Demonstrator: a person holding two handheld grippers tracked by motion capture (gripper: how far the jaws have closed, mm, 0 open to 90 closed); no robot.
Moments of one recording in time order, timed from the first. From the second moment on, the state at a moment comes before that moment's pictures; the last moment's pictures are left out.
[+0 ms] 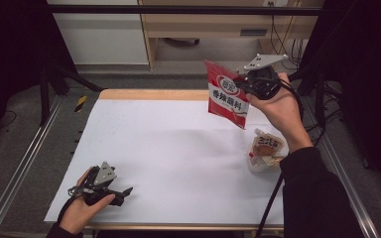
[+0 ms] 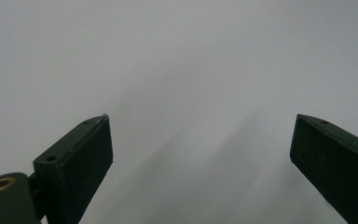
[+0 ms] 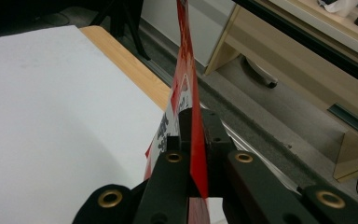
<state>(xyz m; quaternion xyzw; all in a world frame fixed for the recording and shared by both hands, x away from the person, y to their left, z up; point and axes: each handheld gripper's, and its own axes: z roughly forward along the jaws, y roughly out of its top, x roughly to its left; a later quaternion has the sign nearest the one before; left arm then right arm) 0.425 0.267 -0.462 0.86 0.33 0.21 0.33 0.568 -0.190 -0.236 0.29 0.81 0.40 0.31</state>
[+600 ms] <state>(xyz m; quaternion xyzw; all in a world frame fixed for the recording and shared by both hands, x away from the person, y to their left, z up) 0.425 0.265 -0.463 0.86 0.33 0.22 0.33 0.568 -0.228 -0.248 0.32 0.79 0.41 0.33</state>
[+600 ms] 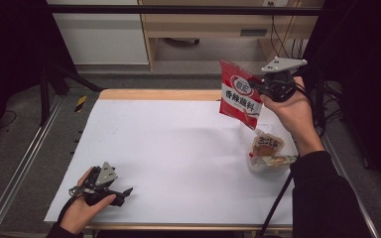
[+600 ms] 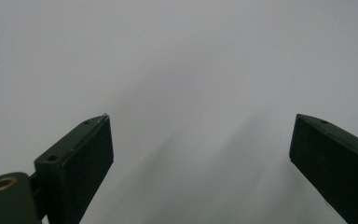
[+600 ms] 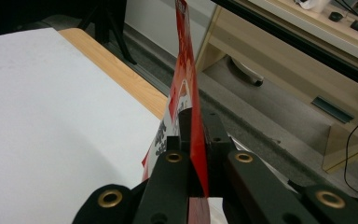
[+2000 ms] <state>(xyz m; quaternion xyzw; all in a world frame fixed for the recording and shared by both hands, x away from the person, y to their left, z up) 0.425 0.268 -0.459 0.85 0.33 0.23 0.33 0.555 -0.295 -0.289 0.38 0.77 0.40 0.33</state>
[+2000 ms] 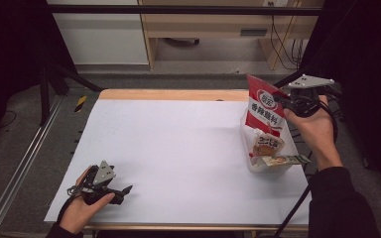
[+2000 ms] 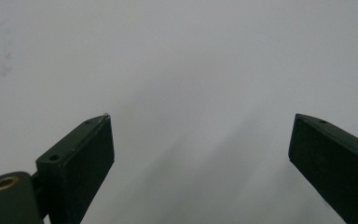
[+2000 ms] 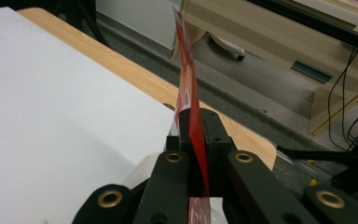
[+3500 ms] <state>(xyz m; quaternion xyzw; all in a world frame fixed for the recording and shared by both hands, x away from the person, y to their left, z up) 0.424 0.265 -0.460 0.86 0.32 0.22 0.33 0.540 -0.320 -0.335 0.43 0.76 0.38 0.31</state>
